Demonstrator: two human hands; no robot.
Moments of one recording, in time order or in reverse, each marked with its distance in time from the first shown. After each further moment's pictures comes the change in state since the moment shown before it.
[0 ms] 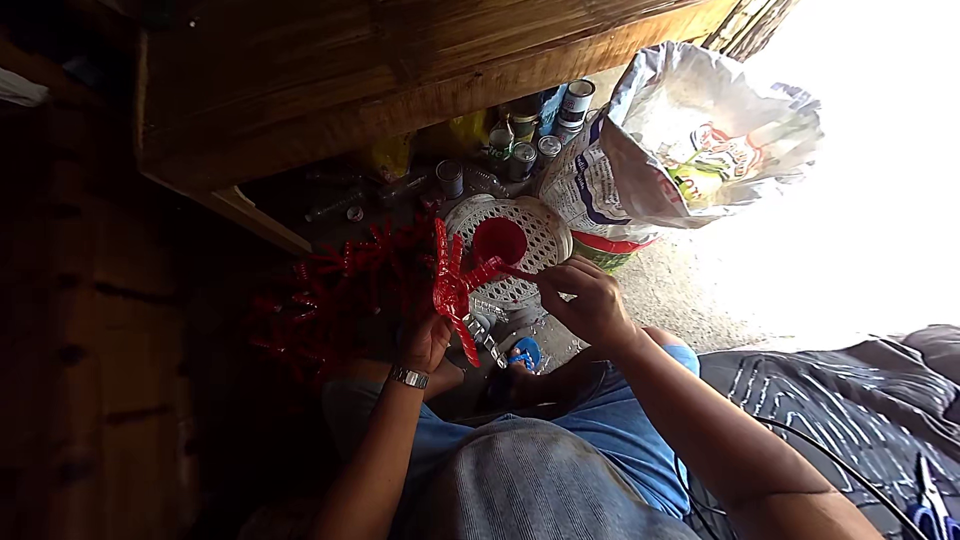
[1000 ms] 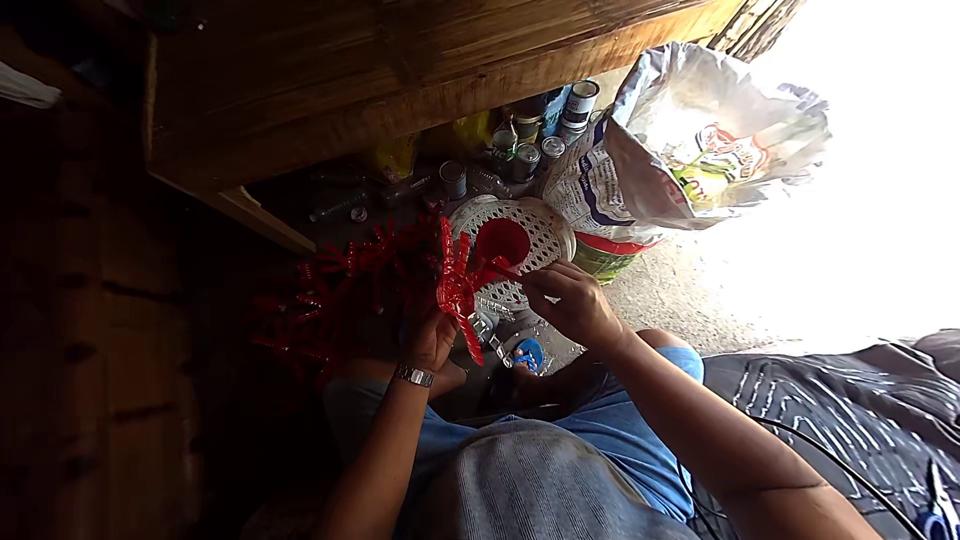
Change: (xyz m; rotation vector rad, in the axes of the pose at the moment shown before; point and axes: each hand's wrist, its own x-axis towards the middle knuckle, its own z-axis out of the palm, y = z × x) left_hand 0.001 -0.001 0.004 -0.034 0.021 0.004; right_hand -0.001 0.004 0.017 0.019 -0.061 -0.024
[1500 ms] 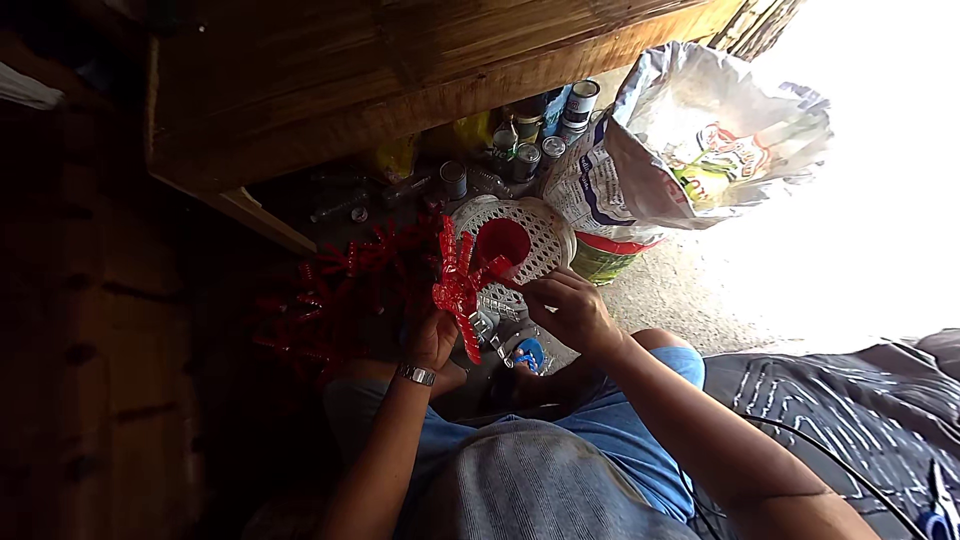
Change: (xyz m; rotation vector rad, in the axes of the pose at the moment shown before) left_hand 0.001 -0.001 0.004 -0.005 0.006 0.027; right_hand -0.008 -0.004 0.002 0.000 -0.012 -0.018
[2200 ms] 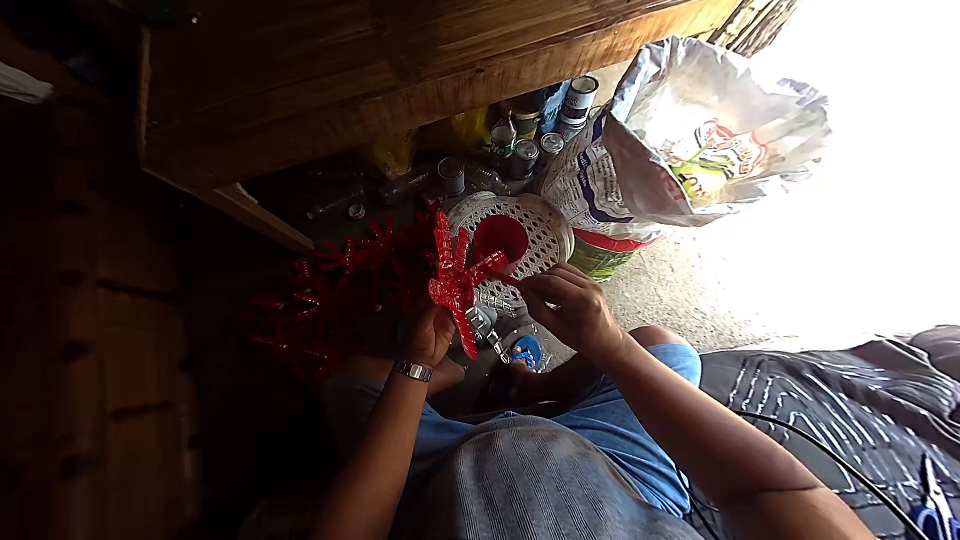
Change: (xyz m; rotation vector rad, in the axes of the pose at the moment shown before) left_hand 0.000 0.001 0.000 0.000 -0.018 -0.011; right_hand 0.003 -0.010 -0.005 0.030 0.046 -0.021
